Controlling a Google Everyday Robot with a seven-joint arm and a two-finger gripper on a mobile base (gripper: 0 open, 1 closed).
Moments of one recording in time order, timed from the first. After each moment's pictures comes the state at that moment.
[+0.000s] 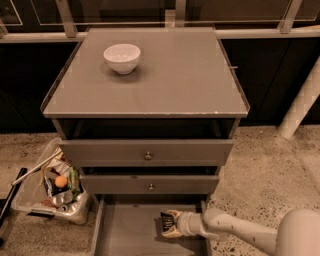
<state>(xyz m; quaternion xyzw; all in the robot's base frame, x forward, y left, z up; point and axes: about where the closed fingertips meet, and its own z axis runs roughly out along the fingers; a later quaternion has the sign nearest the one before) 0.518 -0.062 0.210 -0.57 0.71 0.20 0.37</state>
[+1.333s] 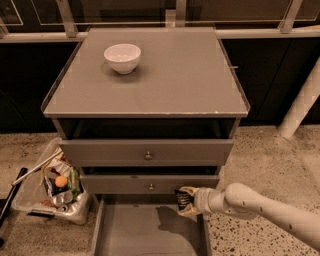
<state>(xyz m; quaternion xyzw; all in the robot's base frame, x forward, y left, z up) 0.545 -0.122 0.380 -0.61 0.67 0.14 0.39</state>
